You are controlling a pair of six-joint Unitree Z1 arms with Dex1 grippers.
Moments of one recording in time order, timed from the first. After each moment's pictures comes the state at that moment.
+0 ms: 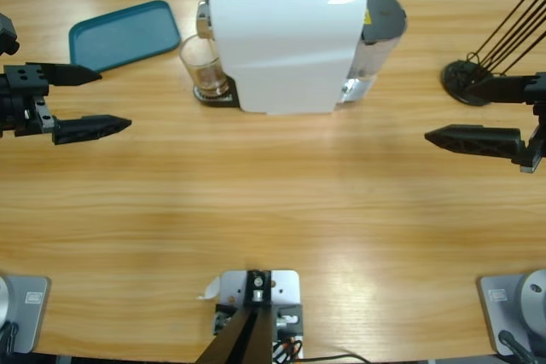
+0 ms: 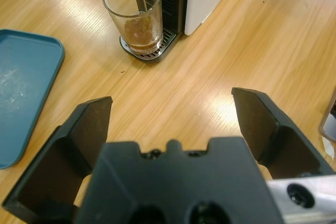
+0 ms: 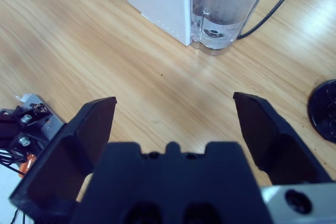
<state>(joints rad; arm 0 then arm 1) -0.53 1.26 -0.59 0.05 -0.36 0.33 0.54 1.08 -0.73 0.39 0.20 -0.04</state>
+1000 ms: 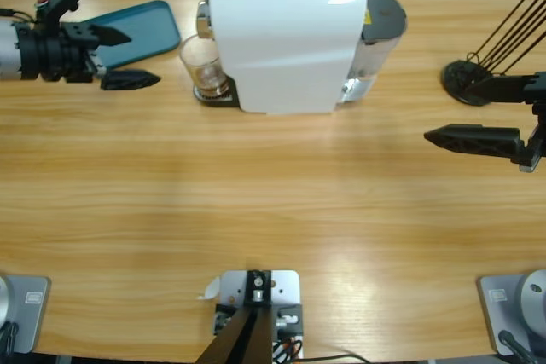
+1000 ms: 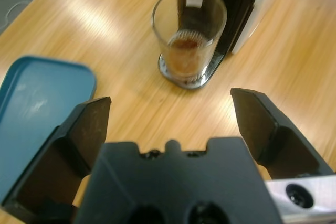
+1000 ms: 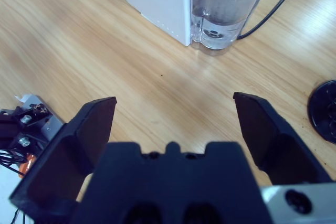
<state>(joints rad) -0.44 1.57 -0.72 -0.12 -0.42 0.46 0.54 1.08 -0.73 0.38 0.20 -0.04</state>
